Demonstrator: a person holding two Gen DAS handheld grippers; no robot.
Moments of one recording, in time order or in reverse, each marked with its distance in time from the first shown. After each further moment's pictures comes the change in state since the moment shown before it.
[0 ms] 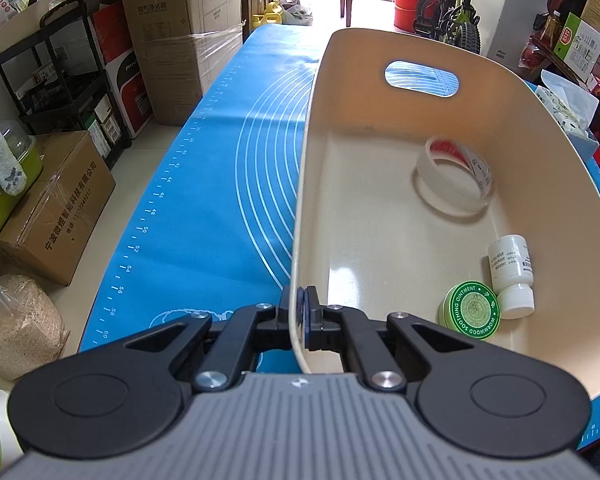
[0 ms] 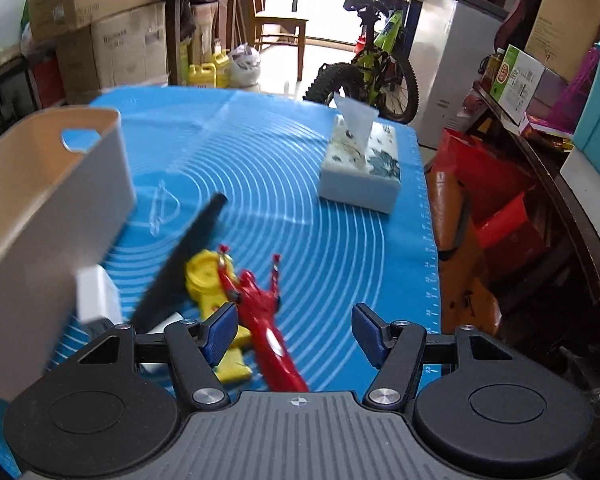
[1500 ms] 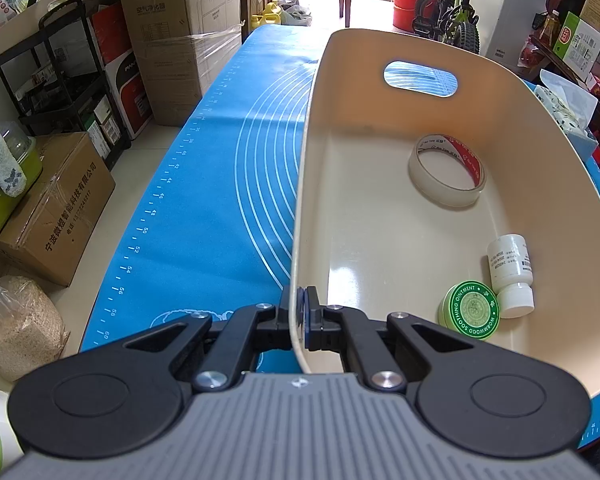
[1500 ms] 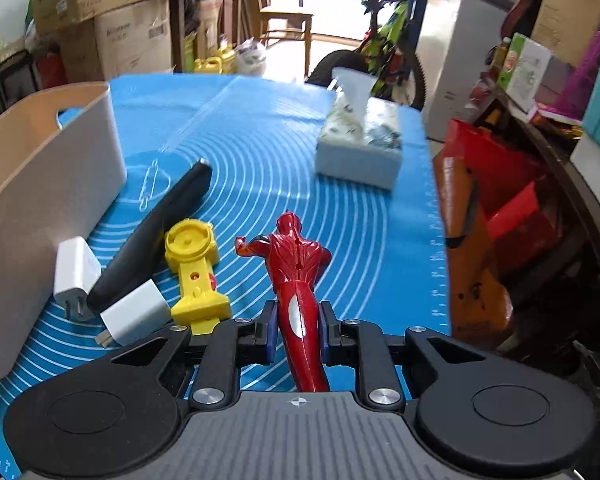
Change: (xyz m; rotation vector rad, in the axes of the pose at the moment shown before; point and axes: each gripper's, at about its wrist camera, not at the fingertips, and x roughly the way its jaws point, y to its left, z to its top) left arm 0.000 -0.002 0.000 0.004 -0.001 0.001; right arm 0.002 -0.010 -0.020 0.016 -0.037 0.028
